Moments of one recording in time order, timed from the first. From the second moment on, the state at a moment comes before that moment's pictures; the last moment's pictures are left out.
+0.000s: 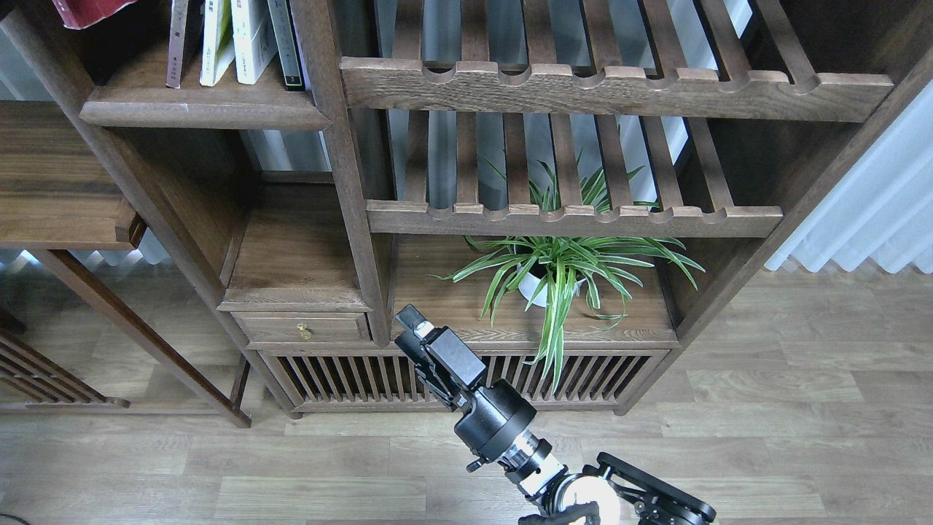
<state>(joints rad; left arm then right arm) -0.95 0.61 -1.12 -1.00 0.53 -0.22 0.09 0.14 0.01 0.58 1.23 0.19 0.58 0.18</state>
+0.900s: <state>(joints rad) -1.01 0.48 -1.04 -0.79 0.70 -0.17 -0.21 0.13 0.02 0.56 1.23 0.19 0.58 0.18</state>
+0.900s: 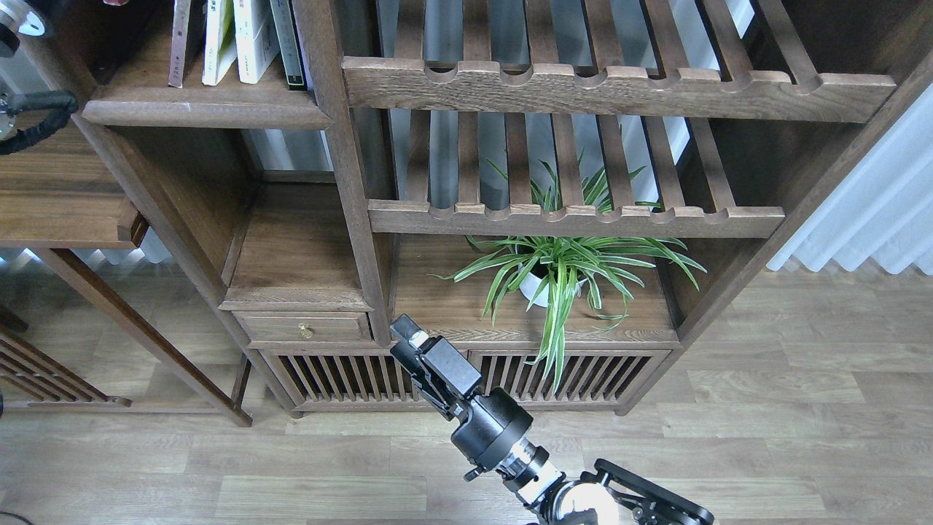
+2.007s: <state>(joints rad) -1.00 0.40 -0.92 -0.63 0.70 -0.11 -0.37 0.11 0.02 0.56 1.22 0.19 0.58 0.19</state>
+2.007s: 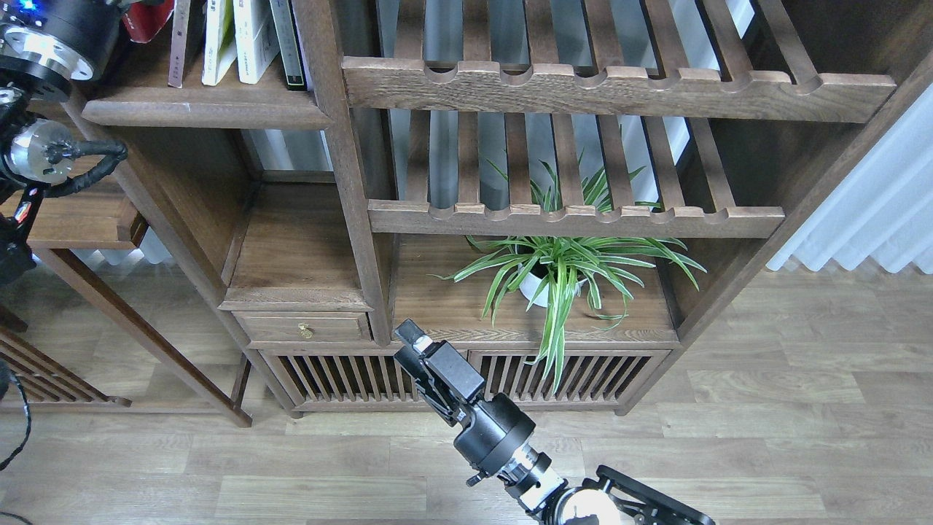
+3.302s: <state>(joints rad) -1.10 0.37 -0.99 -0.70 0.67 -0.11 -0.37 0.11 0.02 0.56 1.22 0.18 0.58 0.19</state>
